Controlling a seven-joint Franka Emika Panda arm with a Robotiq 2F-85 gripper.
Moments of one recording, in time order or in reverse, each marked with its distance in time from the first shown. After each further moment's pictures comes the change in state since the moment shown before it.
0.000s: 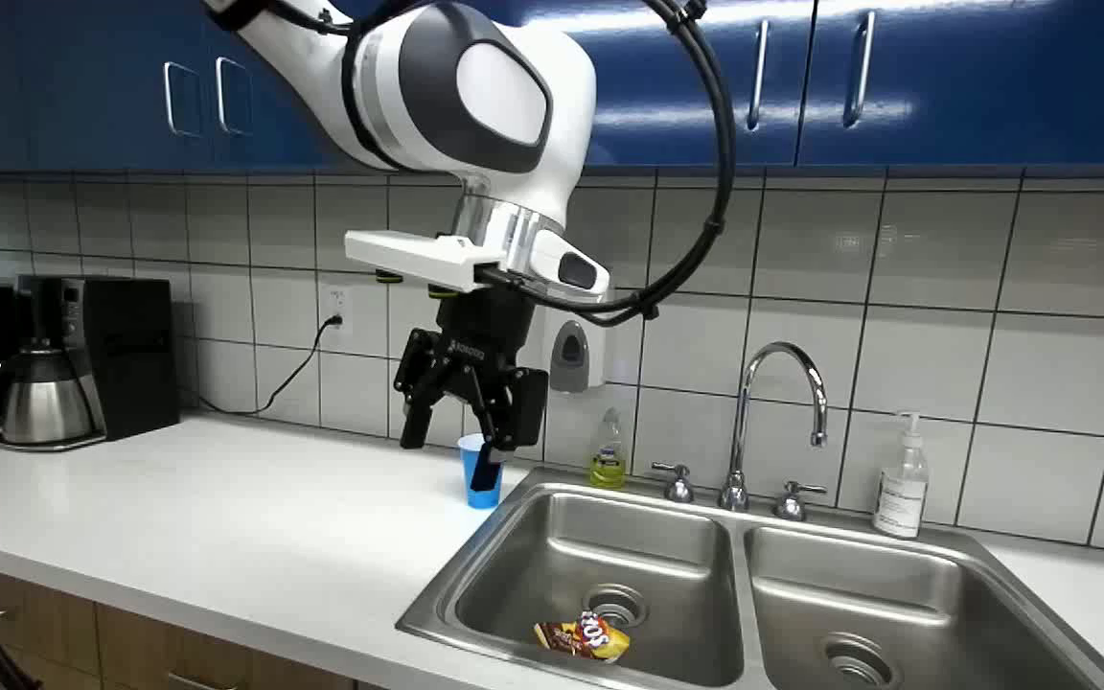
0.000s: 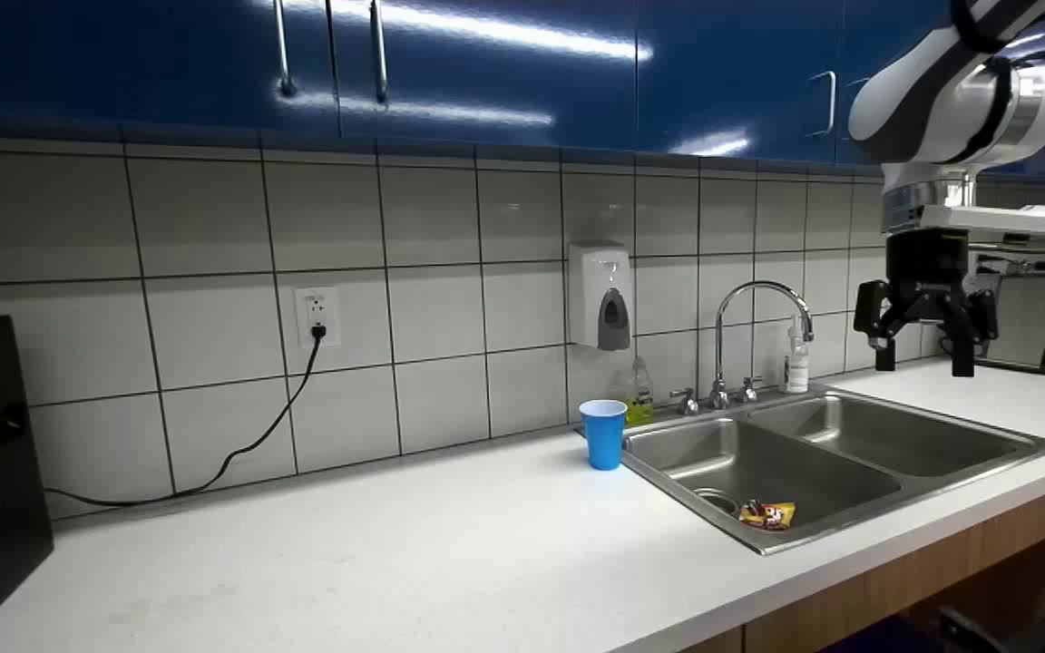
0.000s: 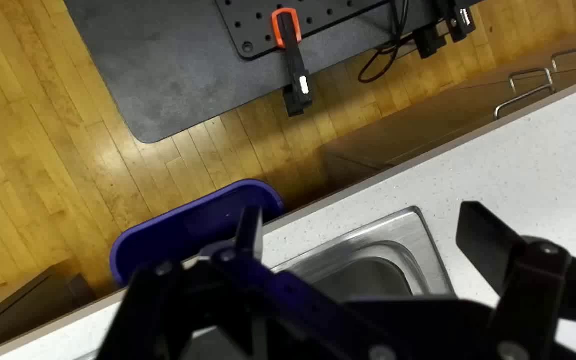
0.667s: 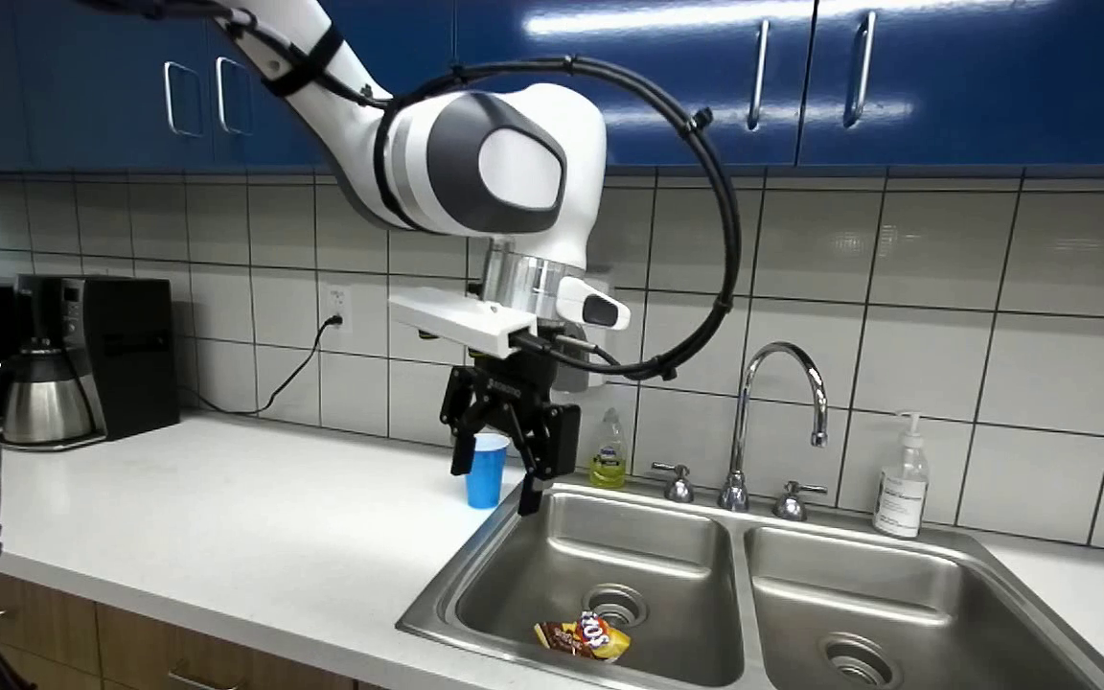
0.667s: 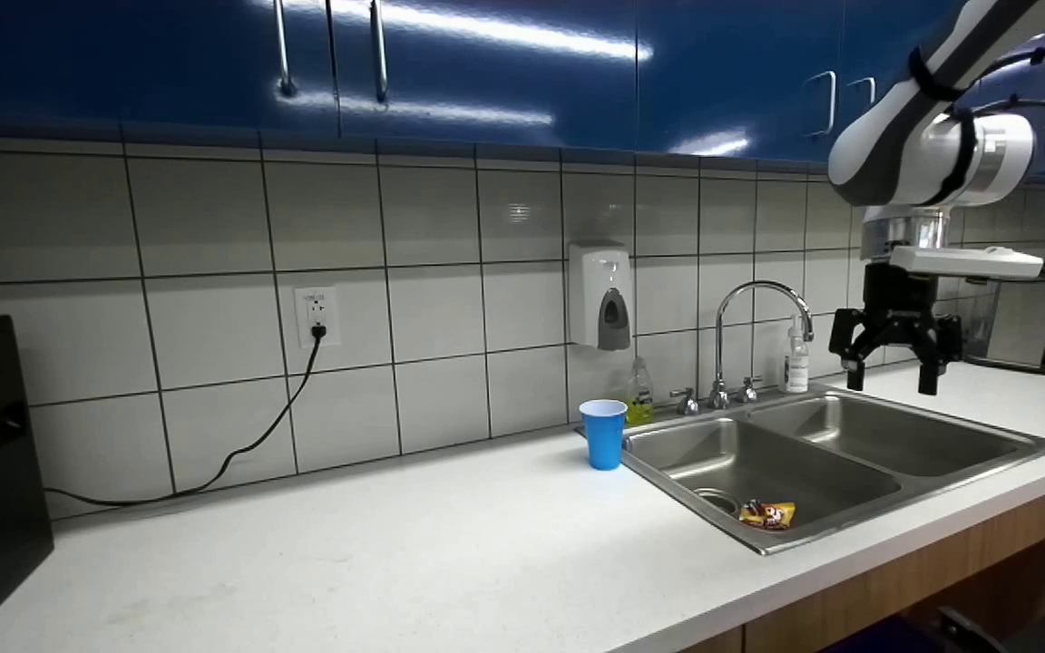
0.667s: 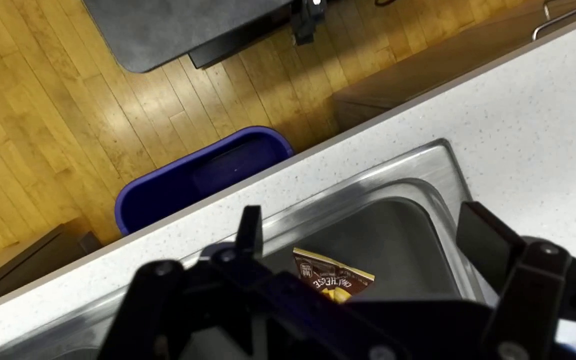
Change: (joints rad) arm 0.000 0.151 0.001 0.000 0.032 0.251 0.000
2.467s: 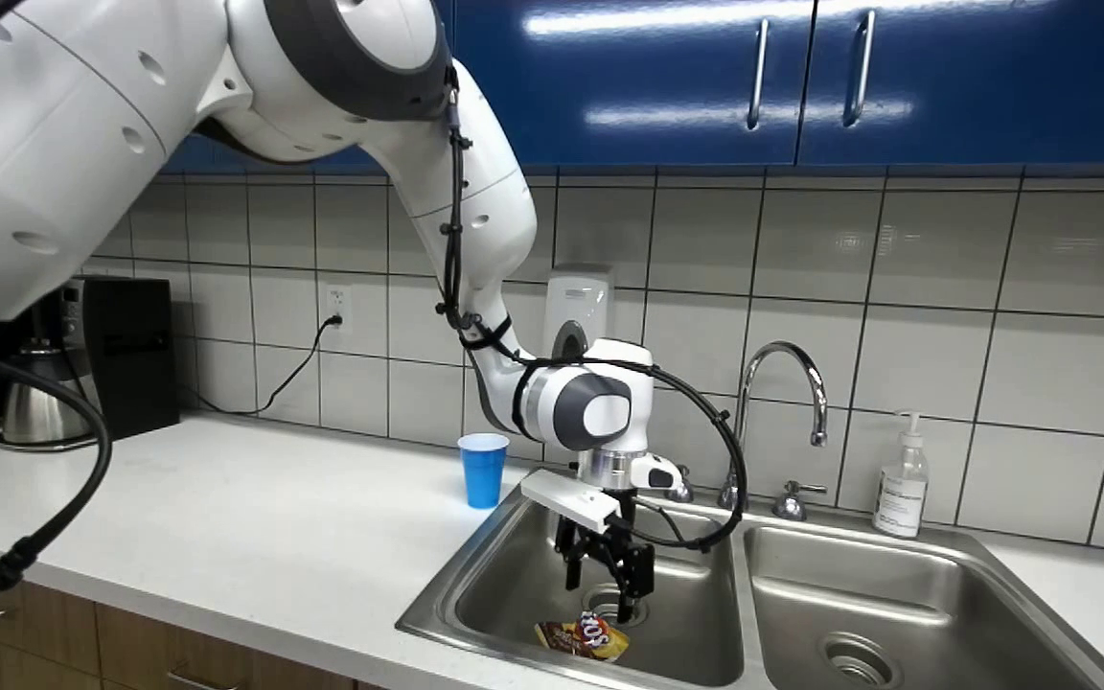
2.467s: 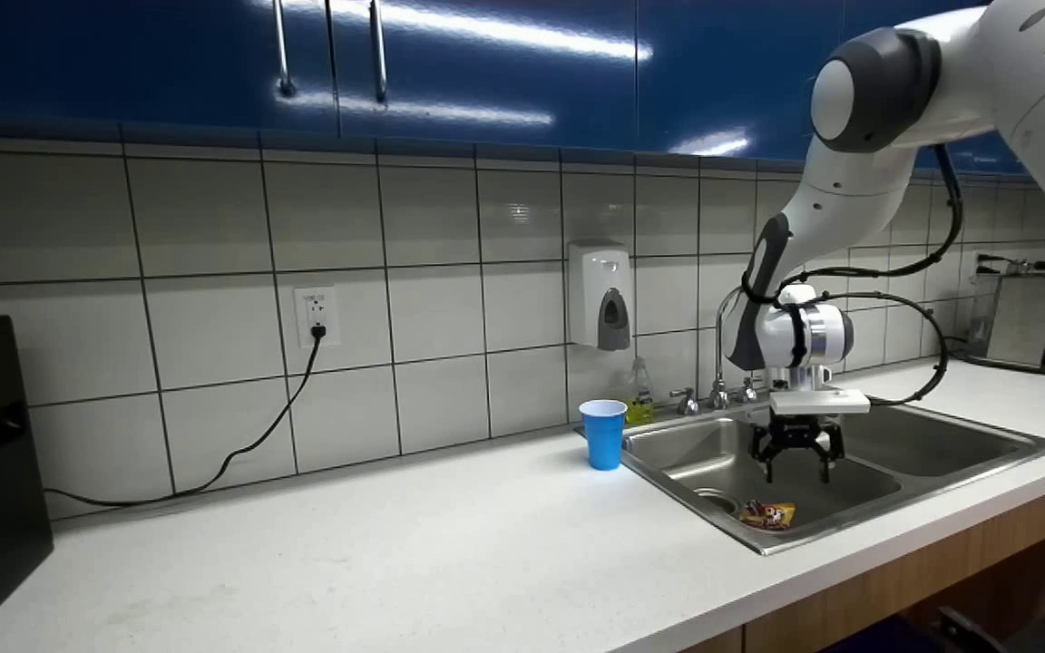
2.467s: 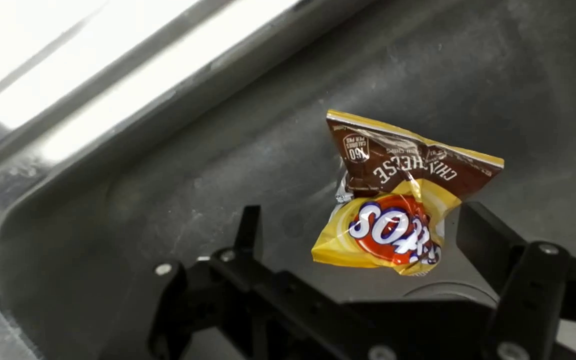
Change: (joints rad) arm 0.004 0.975 0.092 0.582 0.212 0.383 0.065
